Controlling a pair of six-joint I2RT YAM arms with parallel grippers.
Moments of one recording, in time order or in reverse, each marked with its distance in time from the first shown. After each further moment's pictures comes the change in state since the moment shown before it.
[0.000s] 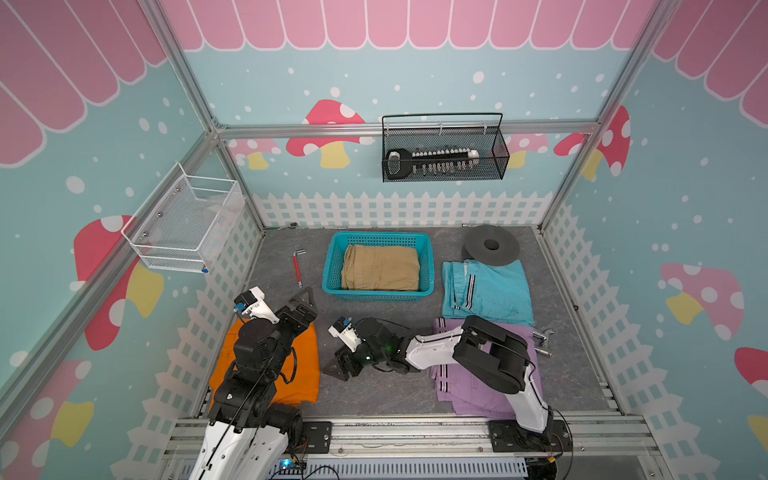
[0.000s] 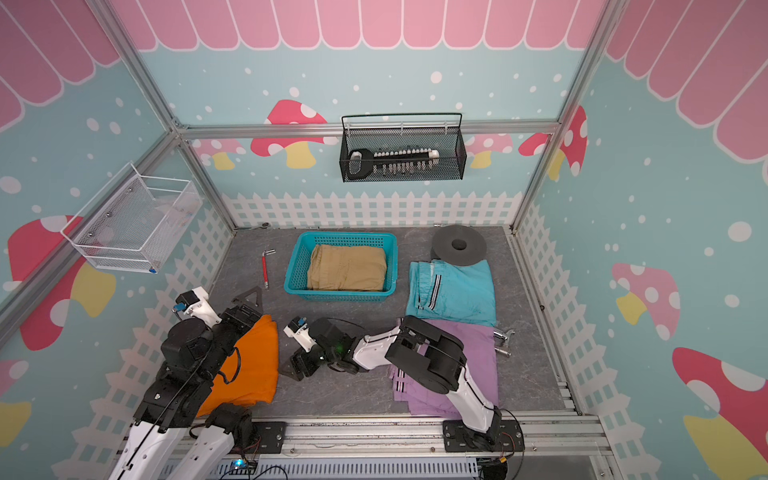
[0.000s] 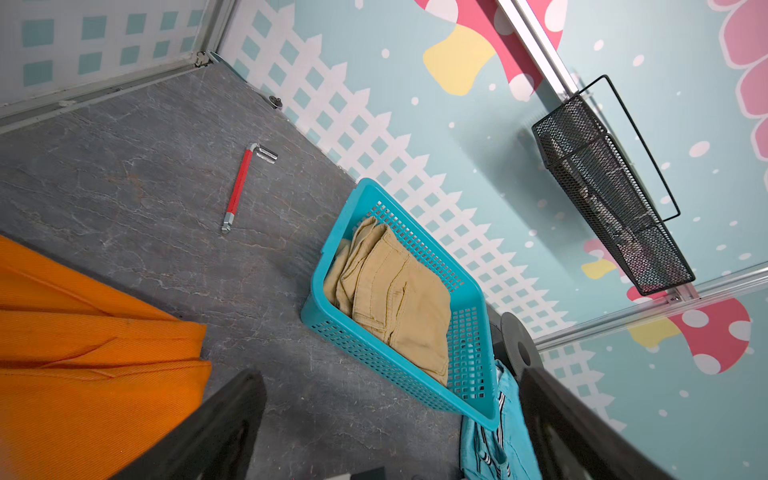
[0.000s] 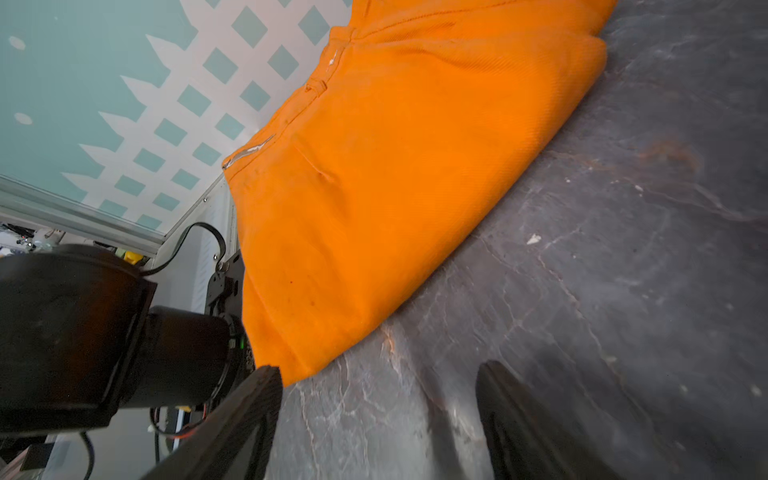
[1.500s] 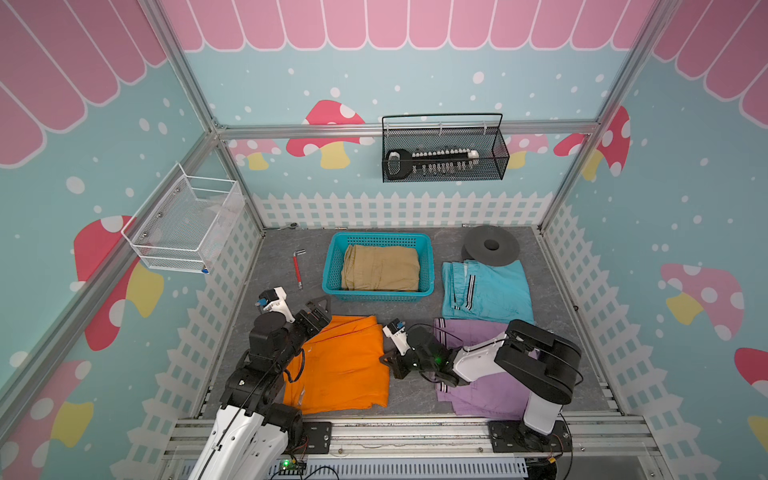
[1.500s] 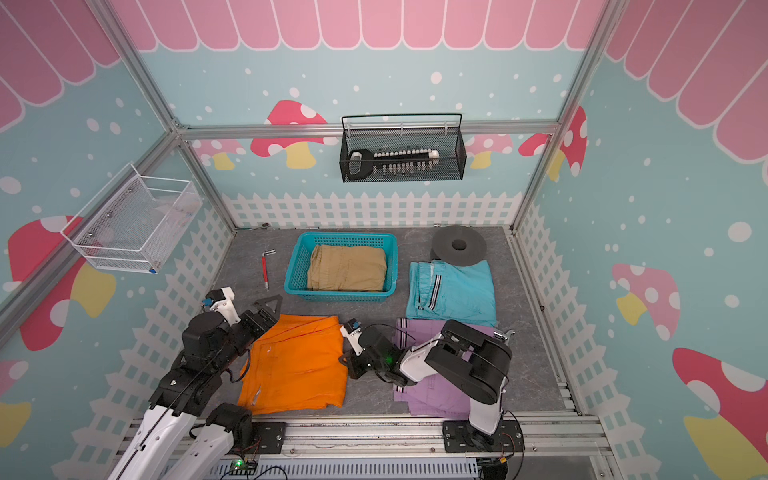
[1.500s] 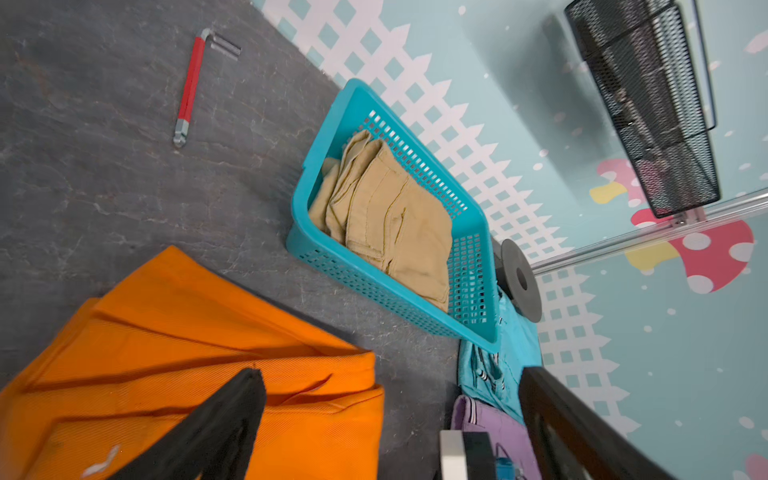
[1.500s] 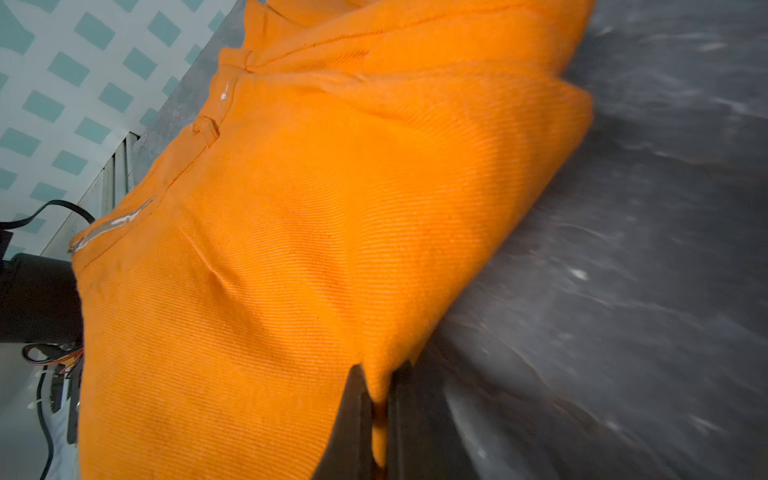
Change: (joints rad) left arm 0.000 0.102 -0.082 0.013 0.200 -0.012; right arm -0.147 -0.351 -0.609 0.153 0.212 -0.005
